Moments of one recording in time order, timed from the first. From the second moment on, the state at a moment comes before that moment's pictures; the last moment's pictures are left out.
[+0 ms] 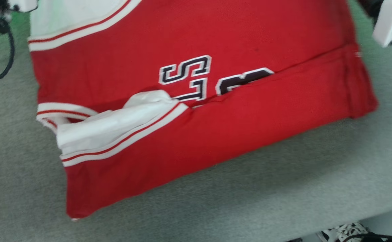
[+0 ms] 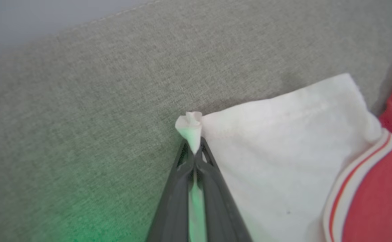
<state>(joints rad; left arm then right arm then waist) -1.52 0.66 -1.05 0.77 -1.23 -0.13 0.65 -1.13 -0.59 0.58 0.48 0.75 0.13 0.34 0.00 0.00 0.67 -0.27</state>
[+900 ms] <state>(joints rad) -1.39 0.63 -1.06 0.46 -1.41 -0.13 0.28 -1.24 -0.70 0.75 0.66 1.00 0.13 0.39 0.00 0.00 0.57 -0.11</state>
